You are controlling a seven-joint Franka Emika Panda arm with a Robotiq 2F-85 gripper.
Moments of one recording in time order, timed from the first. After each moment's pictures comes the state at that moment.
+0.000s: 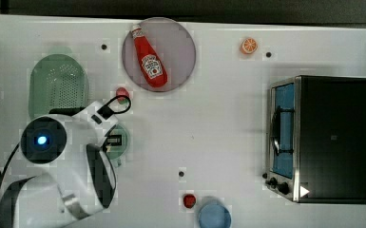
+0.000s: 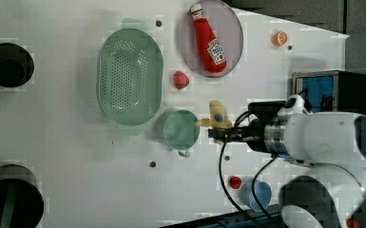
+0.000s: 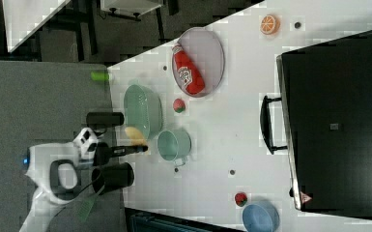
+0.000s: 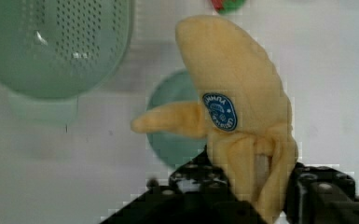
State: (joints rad) arm 0.06 0.02 0.39 -2.28 0.05 0.70 -0.42
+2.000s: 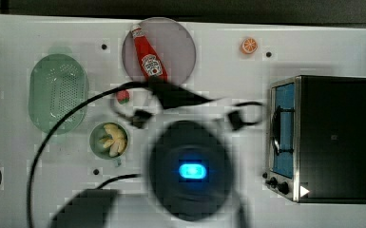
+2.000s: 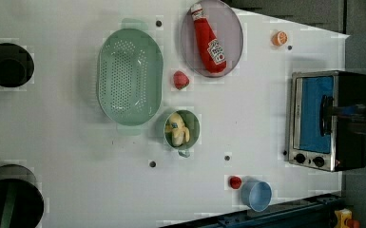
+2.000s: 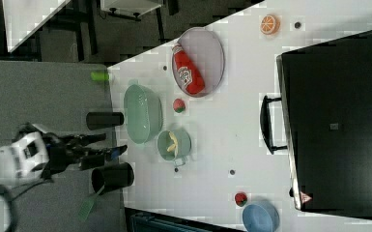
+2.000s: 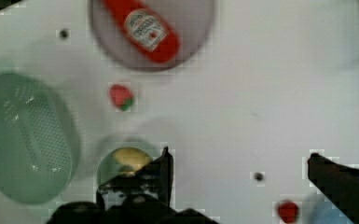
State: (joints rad) arm 0.02 -0.29 0.00 -2.03 0.06 0.24 -0.35
